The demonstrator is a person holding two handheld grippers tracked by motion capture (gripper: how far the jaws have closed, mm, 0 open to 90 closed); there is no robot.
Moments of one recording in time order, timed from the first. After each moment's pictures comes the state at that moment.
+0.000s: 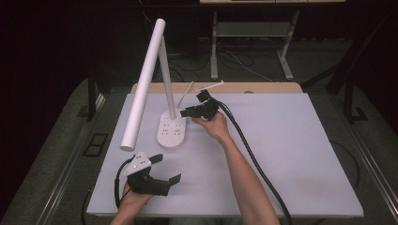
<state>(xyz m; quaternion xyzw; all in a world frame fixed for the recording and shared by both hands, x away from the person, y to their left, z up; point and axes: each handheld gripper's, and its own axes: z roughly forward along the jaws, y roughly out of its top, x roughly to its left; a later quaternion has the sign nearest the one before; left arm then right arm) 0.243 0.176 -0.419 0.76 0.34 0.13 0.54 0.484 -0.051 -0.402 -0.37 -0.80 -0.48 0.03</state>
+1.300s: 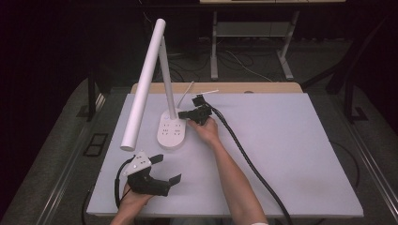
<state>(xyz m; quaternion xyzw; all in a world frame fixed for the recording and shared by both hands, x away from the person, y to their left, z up) 0.243 0.175 -0.420 0.76 0.34 0.13 0.54 0.499 -0.029 -0.445 -0.42 -0.76 -0.49 0.06</state>
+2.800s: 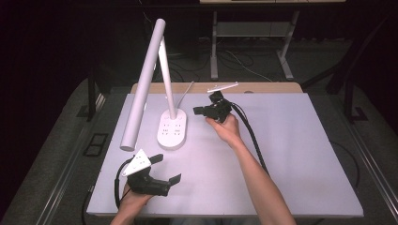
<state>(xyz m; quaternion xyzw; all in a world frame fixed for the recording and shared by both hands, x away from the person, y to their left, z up) 0.243 0.176 -0.419 0.76 0.33 0.13 0.54 0.460 -0.089 -0.385 -0.36 -0.79 -0.49 -0.01</state>
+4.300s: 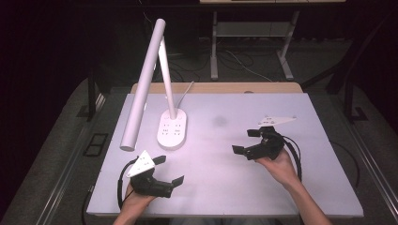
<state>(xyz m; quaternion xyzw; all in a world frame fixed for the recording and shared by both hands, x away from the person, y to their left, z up) 0.241 0.168 -0.421 0.77 0.33 0.13 0.53 0.328 -0.214 -0.382 -0.37 -0.79 -0.49 -0.05</state>
